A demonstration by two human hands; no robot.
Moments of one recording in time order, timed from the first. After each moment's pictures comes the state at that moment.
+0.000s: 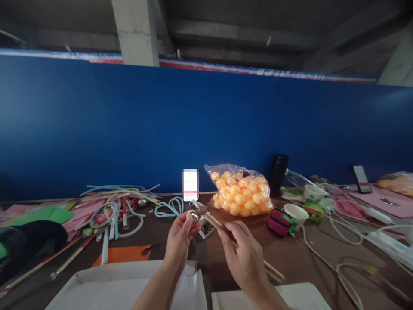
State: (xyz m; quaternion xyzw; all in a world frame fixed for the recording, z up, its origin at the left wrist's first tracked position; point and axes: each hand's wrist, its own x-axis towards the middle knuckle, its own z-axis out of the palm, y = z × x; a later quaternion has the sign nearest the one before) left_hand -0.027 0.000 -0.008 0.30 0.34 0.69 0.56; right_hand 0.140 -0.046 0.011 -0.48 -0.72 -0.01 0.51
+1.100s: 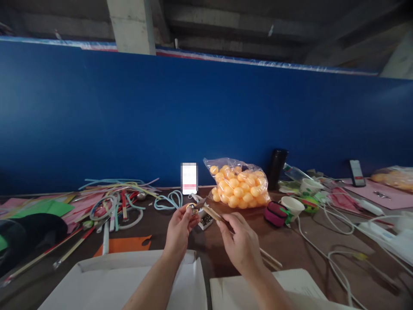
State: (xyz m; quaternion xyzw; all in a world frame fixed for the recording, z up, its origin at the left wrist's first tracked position) left_hand -0.026 0.001 -0.007 0.31 0.34 0.69 0.56; right_hand 0.142 -0.041 0.007 -0.50 -0.72 -0.03 0.48
